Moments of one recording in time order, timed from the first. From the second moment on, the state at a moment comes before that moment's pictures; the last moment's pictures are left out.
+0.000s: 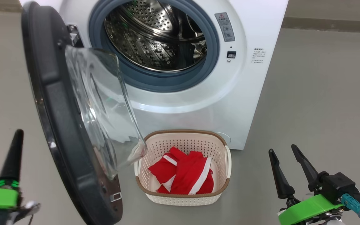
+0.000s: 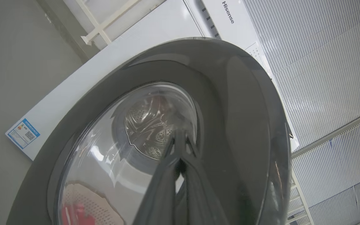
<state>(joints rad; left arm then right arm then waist) -0.16 0.04 0.34 -0.04 -1.15 -0.01 0.26 -0.02 -0.05 0.05 0.21 0.28 0.12 -0.26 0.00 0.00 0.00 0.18</state>
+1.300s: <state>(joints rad) -0.16 0.03 0.28 -0.30 -1.67 0.29 0.35 -0.07 -0.05 0.05 0.21 0.29 0.12 -0.26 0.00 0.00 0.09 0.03</state>
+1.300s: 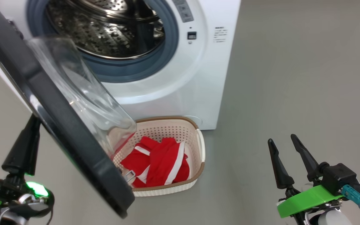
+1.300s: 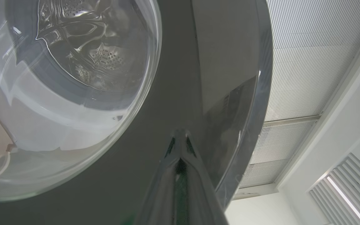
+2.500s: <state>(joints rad) -0.49 0.03 0.15 -0.05 -1.83 0.17 0.17 -0.16 -0.05 0.05 0.19 0.30 0.12 -0.26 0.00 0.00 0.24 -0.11</state>
